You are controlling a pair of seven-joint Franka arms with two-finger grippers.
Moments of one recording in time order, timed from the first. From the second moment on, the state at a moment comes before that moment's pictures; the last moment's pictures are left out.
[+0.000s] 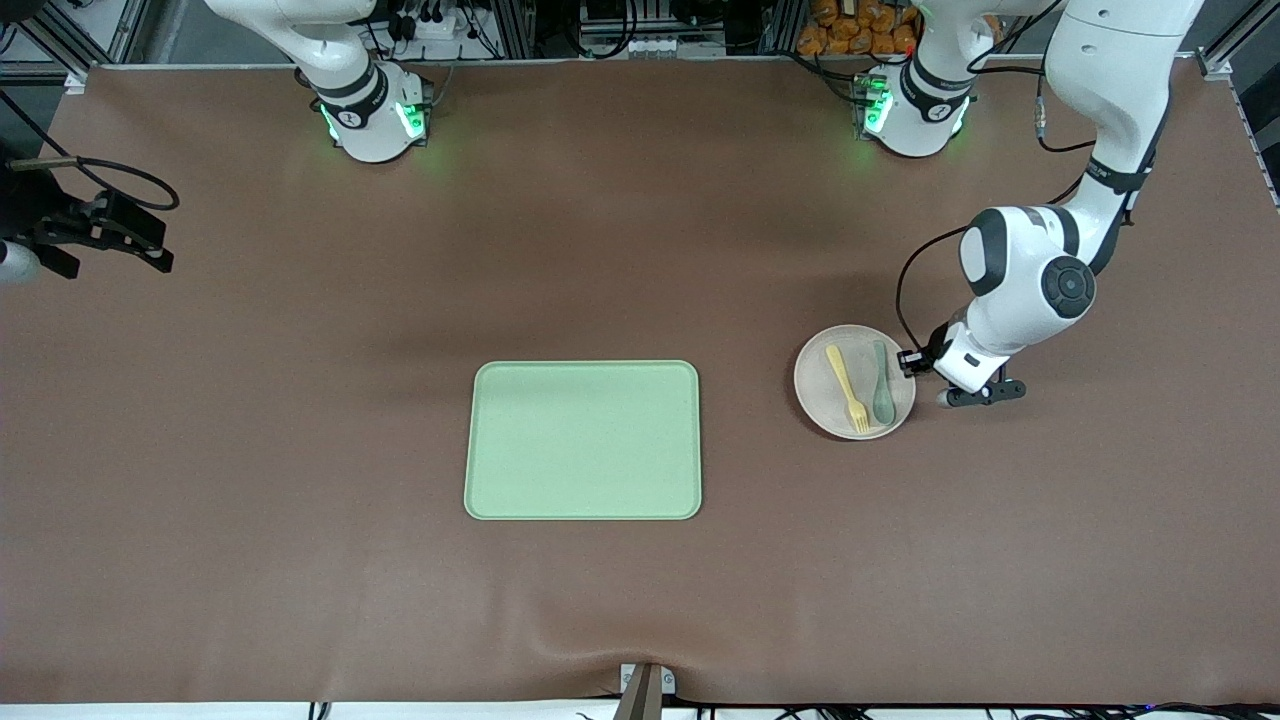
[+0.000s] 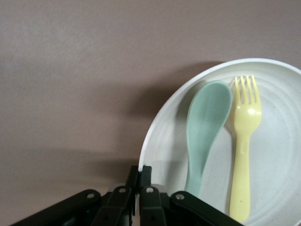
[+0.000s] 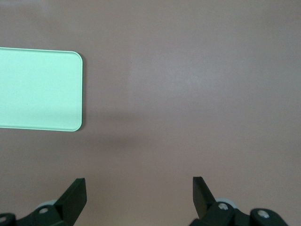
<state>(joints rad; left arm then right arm) -0.05 0.34 -0.09 -2.27 -0.22 2.59 -0.09 -0.01 0.01 0.03 -1.50 0.00 1.52 -0.04</state>
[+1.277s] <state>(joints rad) -0.23 0.50 -0.16 -1.62 -0.22 2.09 -0.14 -0.01 0.01 0.03 -1.50 0.00 1.51 -0.04</state>
